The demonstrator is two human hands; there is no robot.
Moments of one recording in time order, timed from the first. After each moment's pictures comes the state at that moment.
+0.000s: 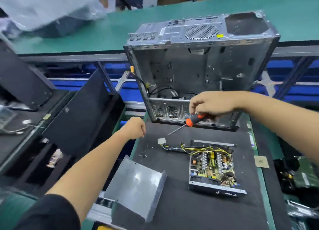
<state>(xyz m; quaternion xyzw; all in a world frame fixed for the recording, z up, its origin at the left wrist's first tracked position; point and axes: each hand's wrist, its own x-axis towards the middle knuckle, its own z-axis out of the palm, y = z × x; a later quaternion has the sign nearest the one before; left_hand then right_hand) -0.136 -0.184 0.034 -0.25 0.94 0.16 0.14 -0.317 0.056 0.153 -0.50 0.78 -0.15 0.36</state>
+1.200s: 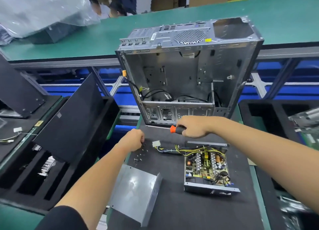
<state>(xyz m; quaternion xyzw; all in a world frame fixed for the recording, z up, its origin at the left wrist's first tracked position) -0.129 -0.168 -0.001 -0.26 0.94 0.13 0.16 -0.283 0.048 0.096 -0.52 0.78 -0.04 0.33</state>
